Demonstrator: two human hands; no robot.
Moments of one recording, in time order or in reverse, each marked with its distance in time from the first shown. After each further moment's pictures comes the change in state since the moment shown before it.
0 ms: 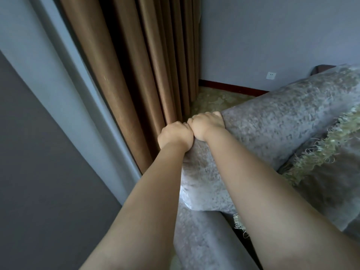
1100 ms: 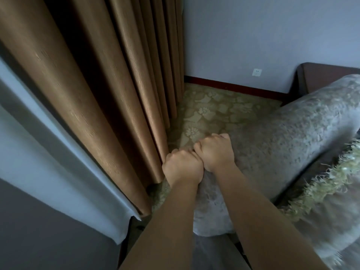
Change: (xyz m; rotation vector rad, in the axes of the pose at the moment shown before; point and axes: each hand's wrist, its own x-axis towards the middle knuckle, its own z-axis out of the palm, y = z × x) left_hand 0.056 0.028 0.039 0.050 0.086 0.055; right_hand 0.051 0.038 0.018 0.127 0.295 0.089
